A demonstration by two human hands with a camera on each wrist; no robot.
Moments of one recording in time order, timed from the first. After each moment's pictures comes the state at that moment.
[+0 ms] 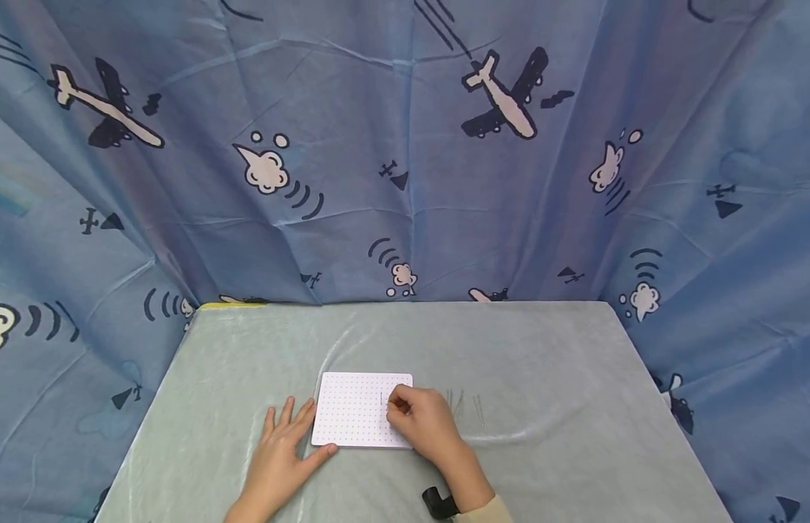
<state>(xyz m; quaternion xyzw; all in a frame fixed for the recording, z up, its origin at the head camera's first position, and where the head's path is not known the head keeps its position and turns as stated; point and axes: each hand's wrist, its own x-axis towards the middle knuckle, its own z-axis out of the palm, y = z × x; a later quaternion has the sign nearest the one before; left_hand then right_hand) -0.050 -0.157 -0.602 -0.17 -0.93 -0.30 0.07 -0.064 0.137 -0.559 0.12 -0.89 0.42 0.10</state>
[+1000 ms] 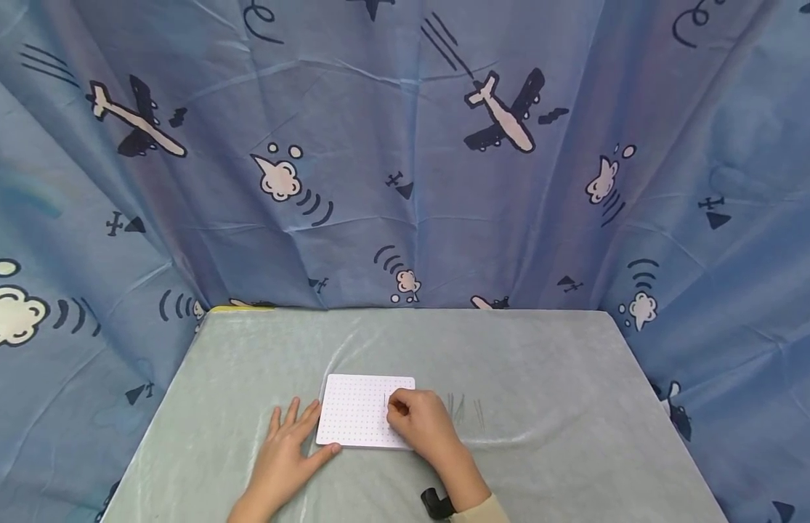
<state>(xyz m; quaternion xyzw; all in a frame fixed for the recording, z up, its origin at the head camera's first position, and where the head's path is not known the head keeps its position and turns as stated) -0.052 -0.160 -0.606 -0.18 -0.94 -0.29 0.08 -0.065 0.129 -0.559 0.12 -0.92 0.37 0.11</state>
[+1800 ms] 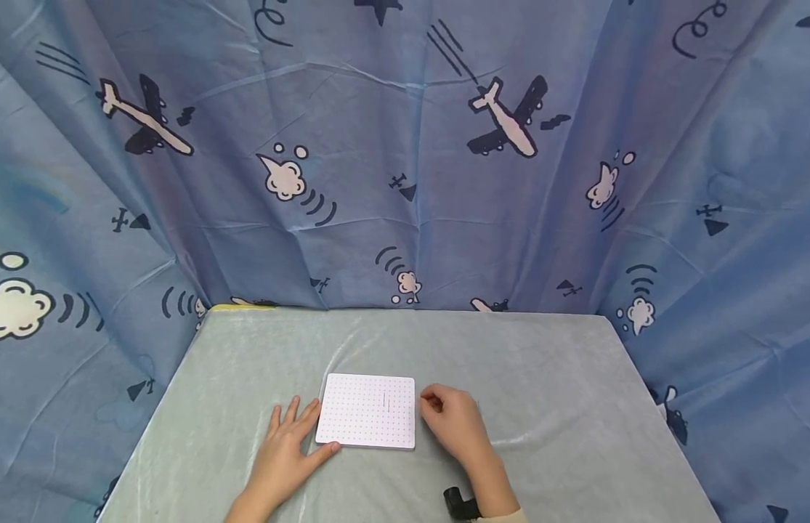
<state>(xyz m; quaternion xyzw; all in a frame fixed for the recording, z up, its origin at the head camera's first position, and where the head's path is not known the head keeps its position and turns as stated) -0.052 -0.160 -0.602 -0.17 -0.94 -0.30 0.05 -0.055 0.174 -0.548 0.01 -0.92 0.39 0.07</state>
